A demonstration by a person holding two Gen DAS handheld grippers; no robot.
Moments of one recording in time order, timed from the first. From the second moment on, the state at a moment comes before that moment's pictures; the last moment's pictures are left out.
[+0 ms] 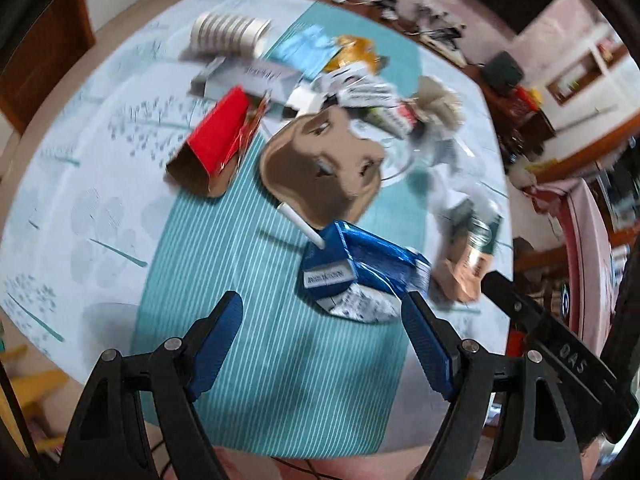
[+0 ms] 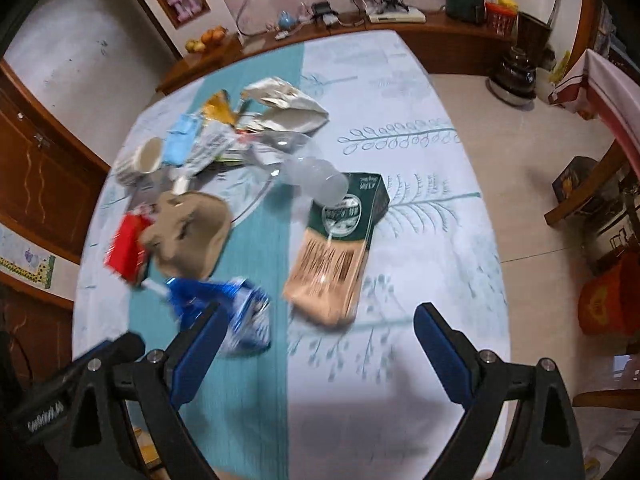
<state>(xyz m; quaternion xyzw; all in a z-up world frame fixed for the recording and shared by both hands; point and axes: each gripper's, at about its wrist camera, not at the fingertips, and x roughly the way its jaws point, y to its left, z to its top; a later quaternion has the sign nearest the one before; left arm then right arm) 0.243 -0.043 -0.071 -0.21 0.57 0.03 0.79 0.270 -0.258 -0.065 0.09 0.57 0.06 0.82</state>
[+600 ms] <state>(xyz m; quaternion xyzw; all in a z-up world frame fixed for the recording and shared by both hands) 0.273 -0.069 -0.122 -0.21 0.58 0.05 0.79 0.308 -0.256 -0.114 0.04 0.60 0.08 0.79</state>
